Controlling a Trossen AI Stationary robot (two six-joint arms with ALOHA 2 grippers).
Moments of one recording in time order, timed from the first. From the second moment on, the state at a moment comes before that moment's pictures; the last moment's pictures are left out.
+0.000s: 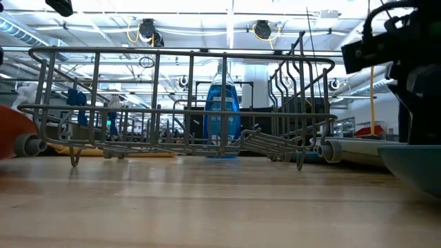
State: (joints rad) left arm -0.79 0.43 0.11 0.87 -0.55 0.17; right arm 0.62 1.87 1.19 -1.10 0.31 1.20
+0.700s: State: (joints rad) left arm -0.79 0.43 0.11 0.87 -0.55 0.17; right arm 0.62 1.87 1.10 -1.06 0.34 1.25
